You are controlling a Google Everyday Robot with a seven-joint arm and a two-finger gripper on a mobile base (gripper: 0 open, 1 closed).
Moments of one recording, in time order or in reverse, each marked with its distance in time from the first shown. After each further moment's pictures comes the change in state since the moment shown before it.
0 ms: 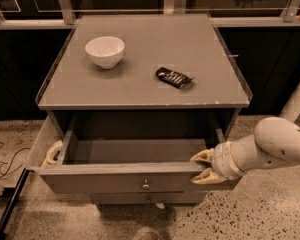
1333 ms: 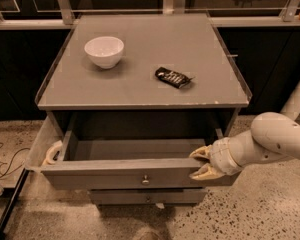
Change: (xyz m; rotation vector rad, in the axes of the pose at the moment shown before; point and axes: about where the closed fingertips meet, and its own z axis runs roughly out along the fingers) arm 0.000 -0.013 0.003 -0.005 0.003 -0.004
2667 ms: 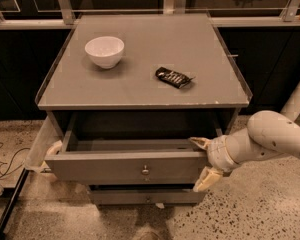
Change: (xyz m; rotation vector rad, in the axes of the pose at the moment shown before) arm 0.003 -0.005 0.009 -0.008 0.003 -0.007
